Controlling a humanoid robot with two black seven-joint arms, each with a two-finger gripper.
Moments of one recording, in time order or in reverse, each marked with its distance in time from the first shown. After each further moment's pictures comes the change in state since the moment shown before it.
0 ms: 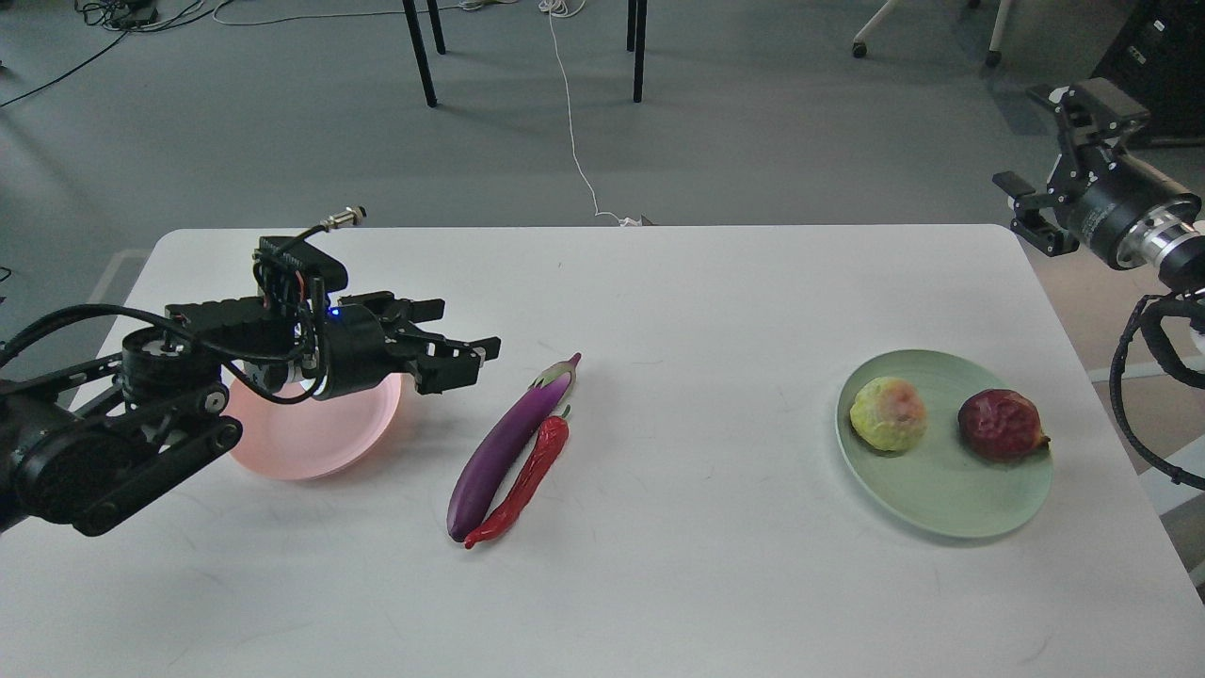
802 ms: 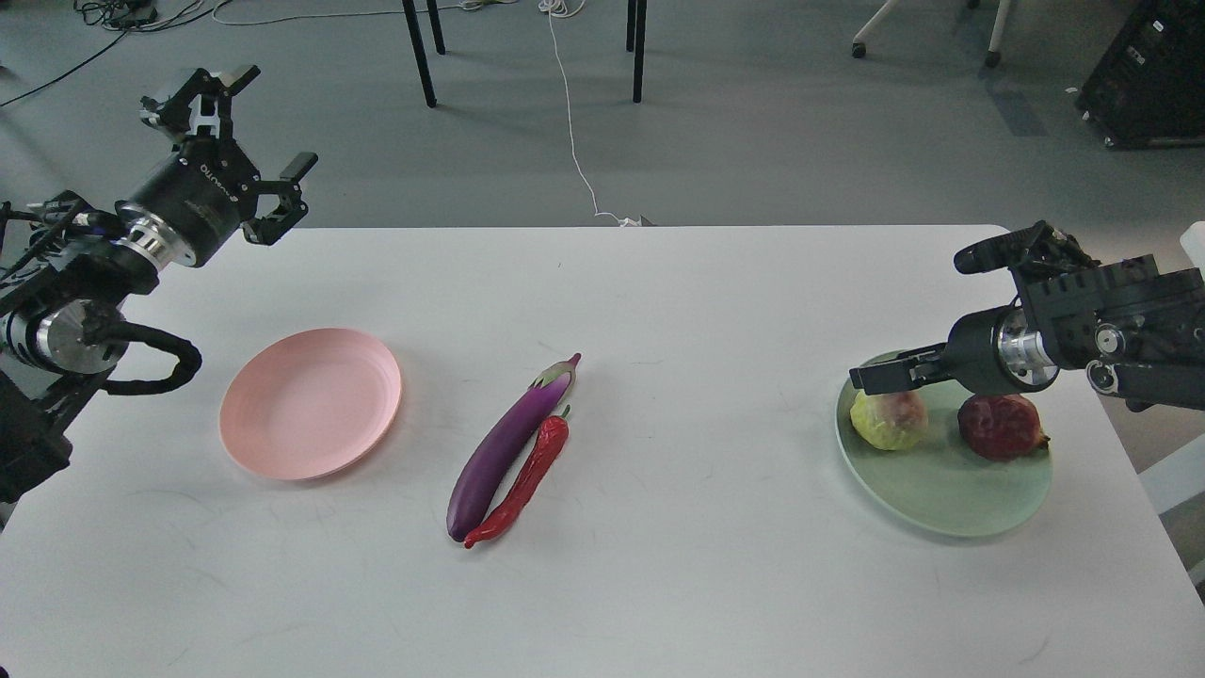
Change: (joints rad) left arm -0.028 0.019 -0.238 0.347 -1.698 -0.215 0.045; right arm 0.657 0.050 -1.144 0.430 -0.872 -0.202 -0.036
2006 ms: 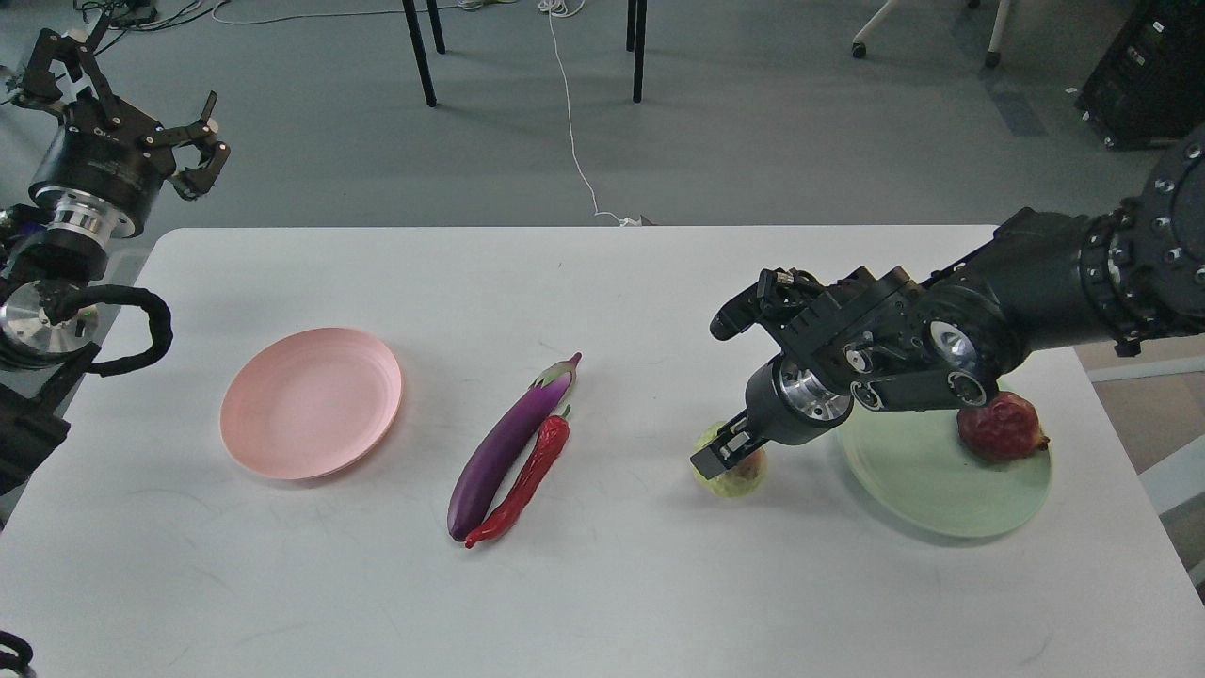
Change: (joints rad) left arm 0.029 -0.041 -0.134 0.123 -0.391 0.048 -0.082; right arm 0.206 0.602 -0.305 0.064 0.198 0.090 0.010
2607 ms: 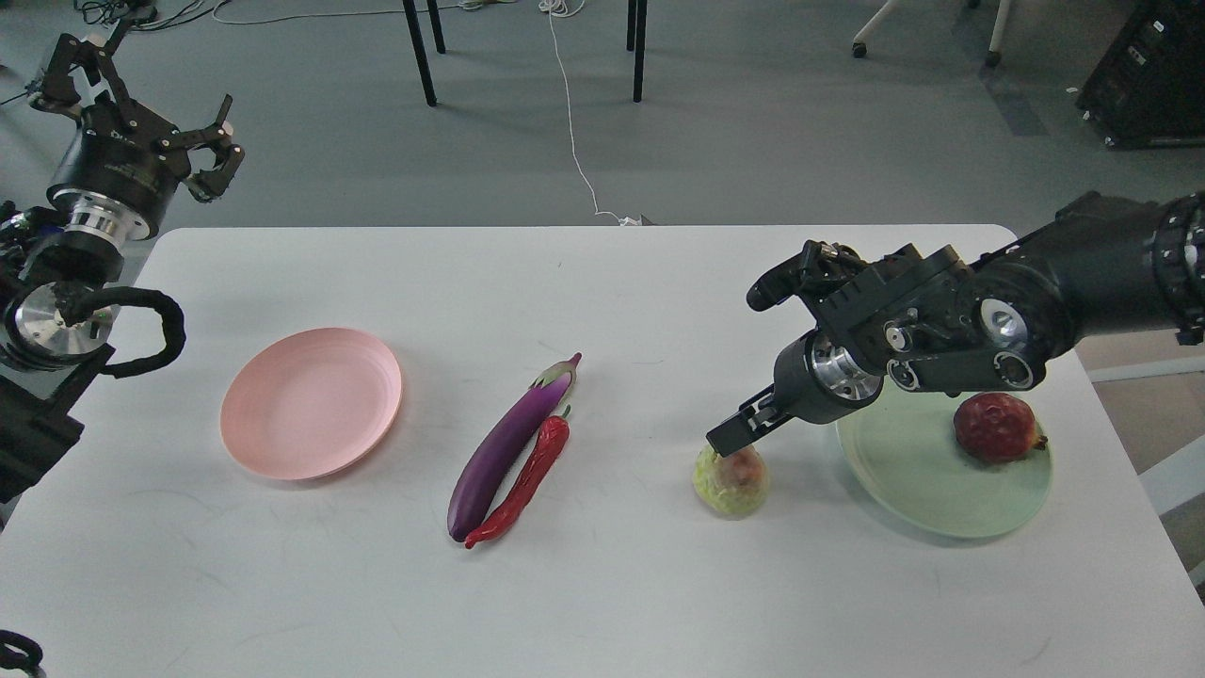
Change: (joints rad) left arm 0.000 -0.012 0.001 -0.001 0.001 0.000 0.001; right arm -0.026 -0.033 0.034 0.002 -0.024 0.001 -0.009
